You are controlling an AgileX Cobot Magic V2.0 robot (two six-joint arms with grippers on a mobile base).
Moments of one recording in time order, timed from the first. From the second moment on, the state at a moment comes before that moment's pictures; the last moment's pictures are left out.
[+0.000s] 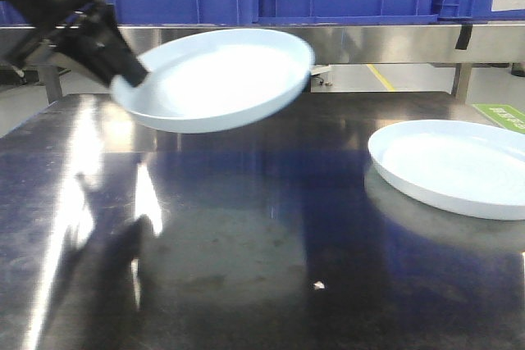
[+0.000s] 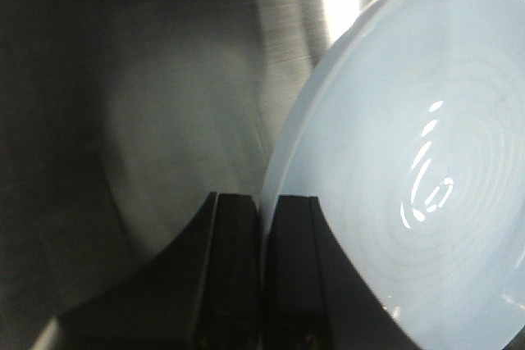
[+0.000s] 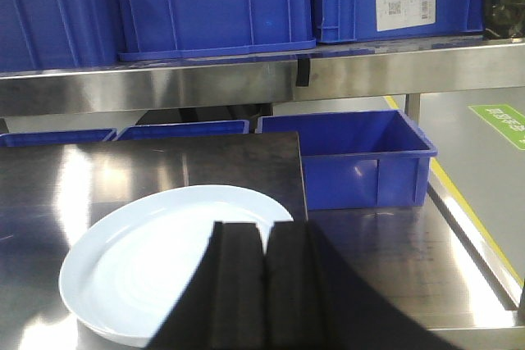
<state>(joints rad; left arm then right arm) -0.20 1.88 -1.52 -0.68 1.08 0.34 -0.02 -0.01 0.03 0.05 0.03 0.07</state>
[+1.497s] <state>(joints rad) -0.35 1.95 -1.49 -0.55 1.00 0.18 -0.02 -0.01 0.03 0.05 0.03 0.07</state>
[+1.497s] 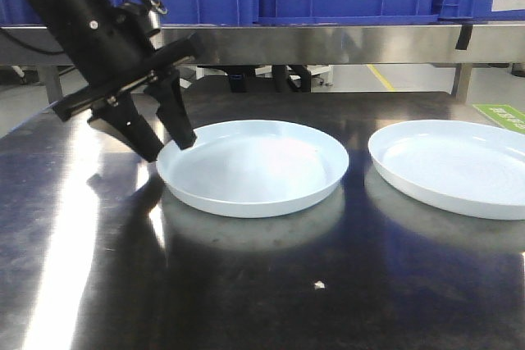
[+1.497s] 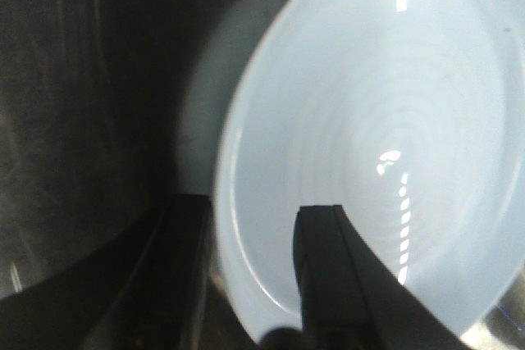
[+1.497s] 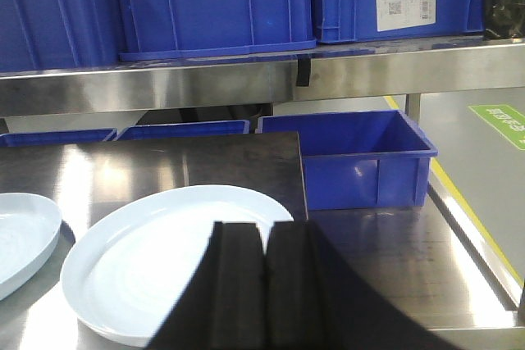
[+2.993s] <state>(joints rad) -0.25 0.56 -0.37 -0.23 0.03 0.38 -0.02 -0.01 0.03 0.05 0.03 0.07</state>
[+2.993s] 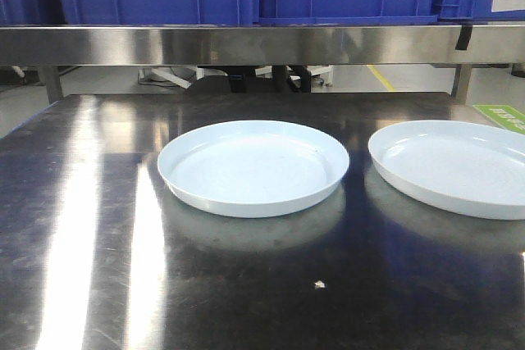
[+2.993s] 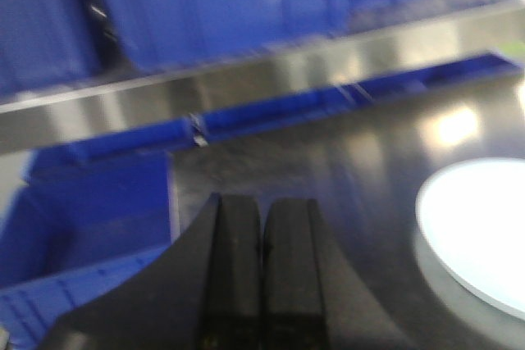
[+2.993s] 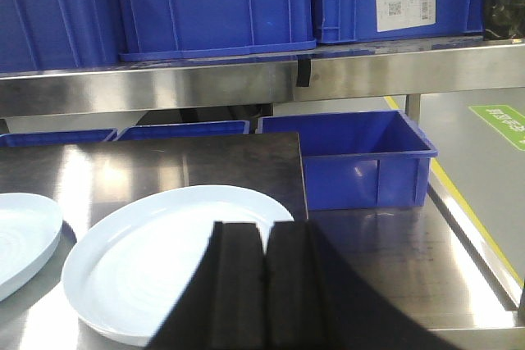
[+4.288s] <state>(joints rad) -0.08 0.21 -0.26 -0.34 0.20 0.32 -0.02 -0.01 0.03 0.05 0.03 0.07</state>
